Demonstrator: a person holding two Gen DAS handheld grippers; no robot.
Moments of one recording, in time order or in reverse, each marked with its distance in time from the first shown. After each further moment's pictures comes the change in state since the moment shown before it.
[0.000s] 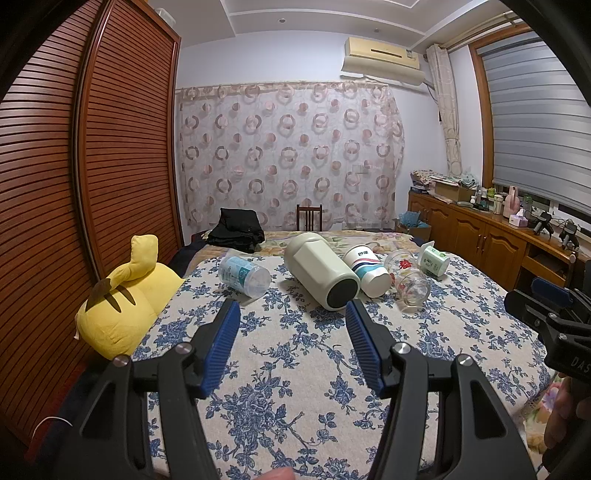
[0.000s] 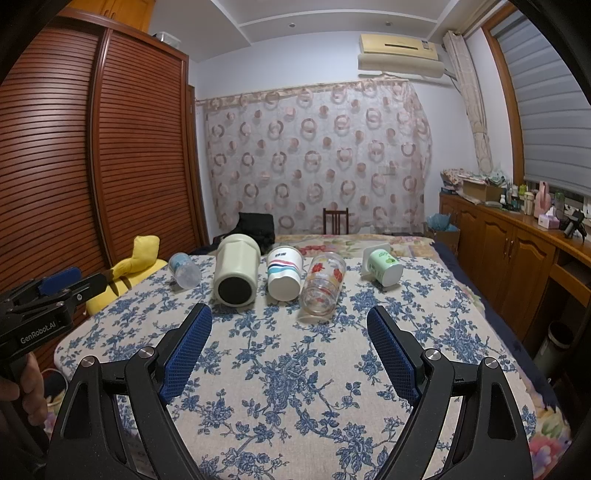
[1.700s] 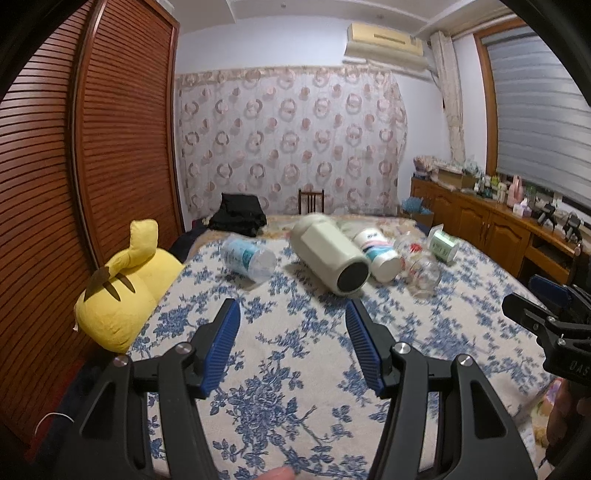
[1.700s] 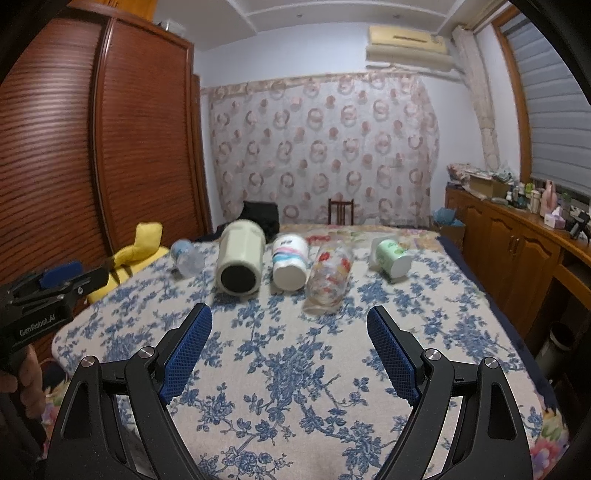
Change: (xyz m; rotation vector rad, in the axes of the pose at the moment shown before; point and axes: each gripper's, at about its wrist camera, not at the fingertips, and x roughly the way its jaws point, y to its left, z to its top) left arm 0.027 0.012 -0.005 0.005 0.077 0.002; right arm 0.022 0.003 -0.005 -0.030 0.072 0.033
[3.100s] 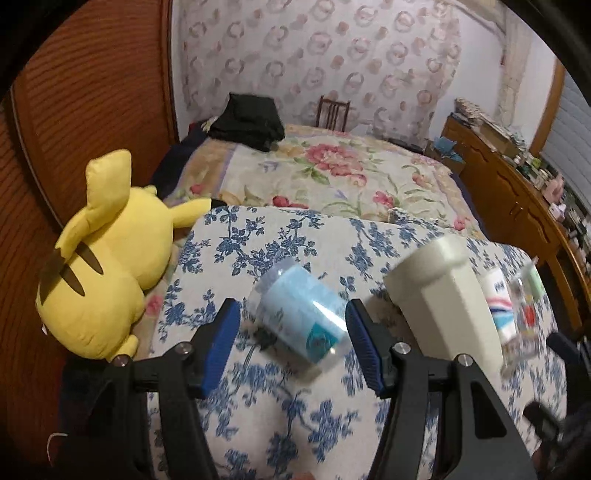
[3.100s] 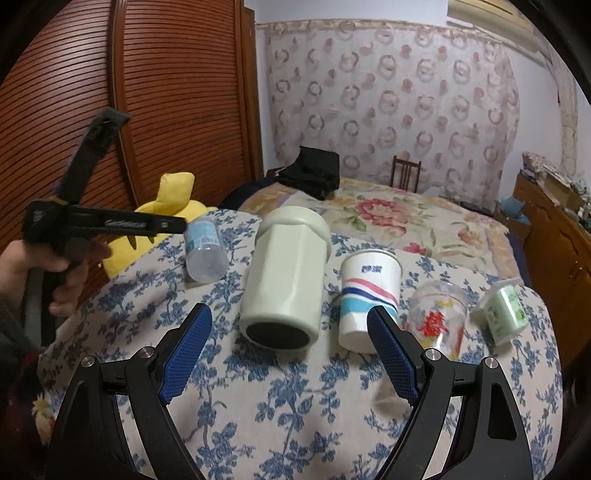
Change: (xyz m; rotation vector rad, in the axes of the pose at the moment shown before) left arm 0.235 0.103 0.104 -0.154 0.448 -0.022; right arm 0.177 0.043 0.081 -0.135 0.237 0.204
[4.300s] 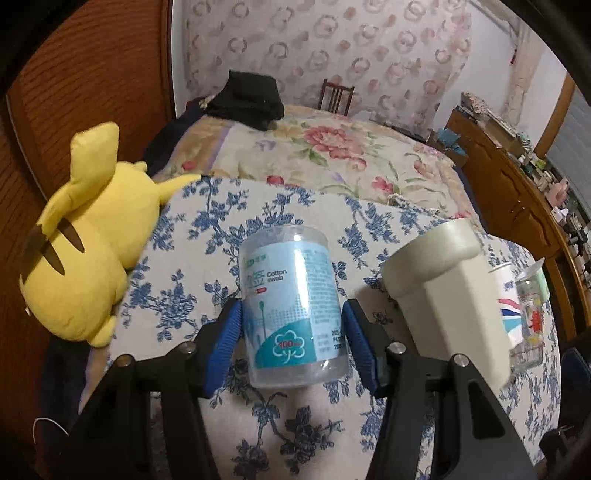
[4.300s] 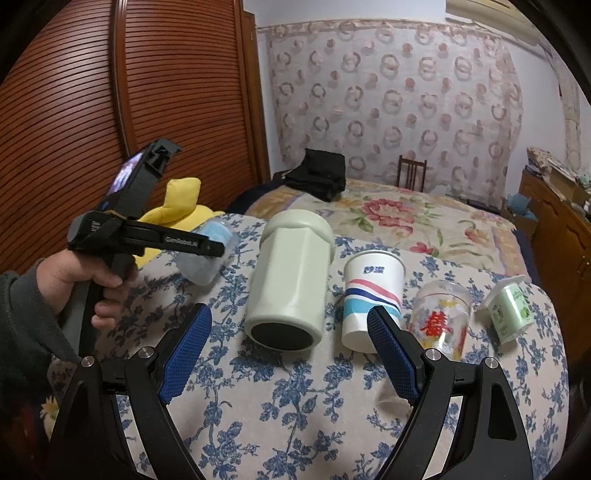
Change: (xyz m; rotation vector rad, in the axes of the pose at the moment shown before) left arm 0.019 -0.011 -0.010 -0.020 0.045 -0.022; right arm -0.015 -0.005 -0.007 0.010 -0.031 0.008
